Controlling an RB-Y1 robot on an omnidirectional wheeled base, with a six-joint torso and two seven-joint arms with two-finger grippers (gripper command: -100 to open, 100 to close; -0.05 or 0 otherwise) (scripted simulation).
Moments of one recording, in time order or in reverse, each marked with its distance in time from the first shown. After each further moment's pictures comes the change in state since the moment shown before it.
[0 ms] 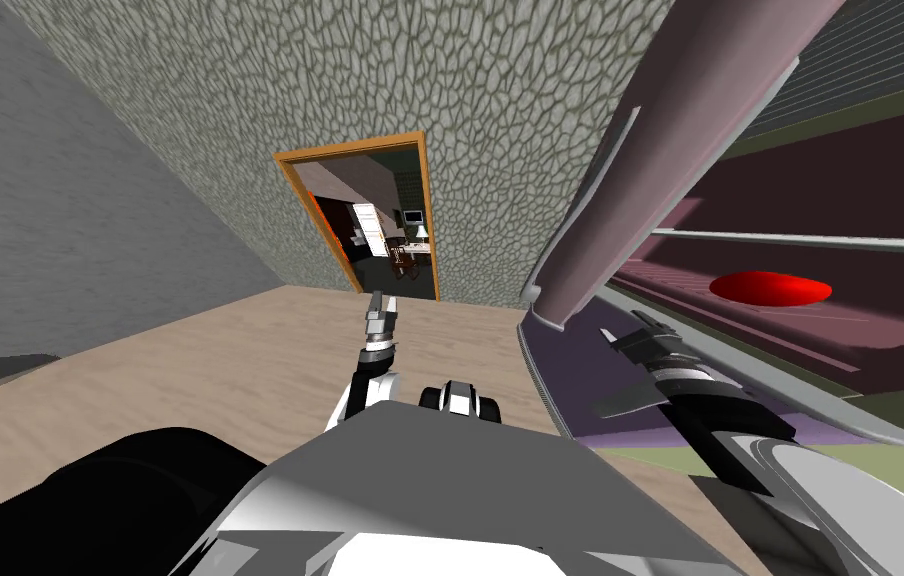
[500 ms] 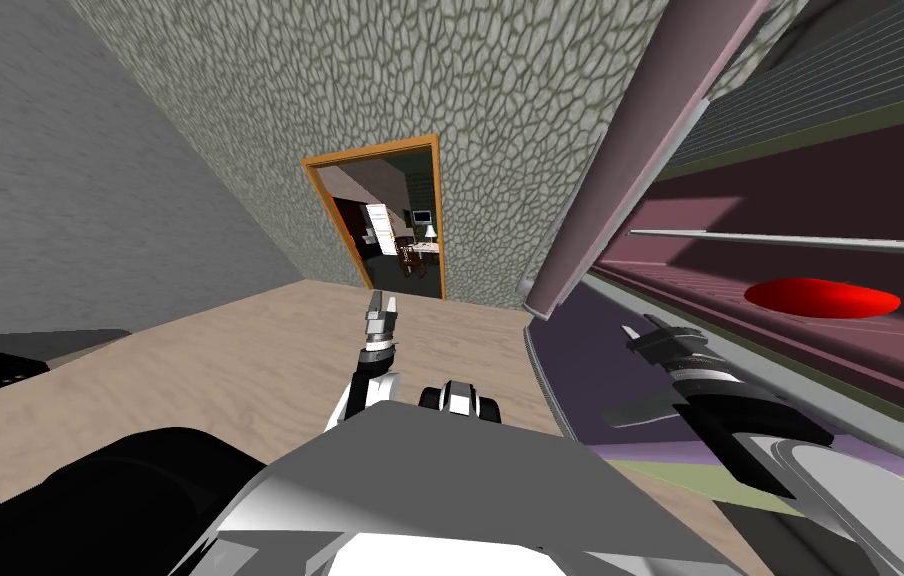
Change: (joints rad) left arm 0.001 0.000 0.000 0.000 0.000 0.000 0.000; right arm 0.005 -0.057 -0.028 0.048 0.005 0.057 -0.052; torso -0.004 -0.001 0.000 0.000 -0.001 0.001
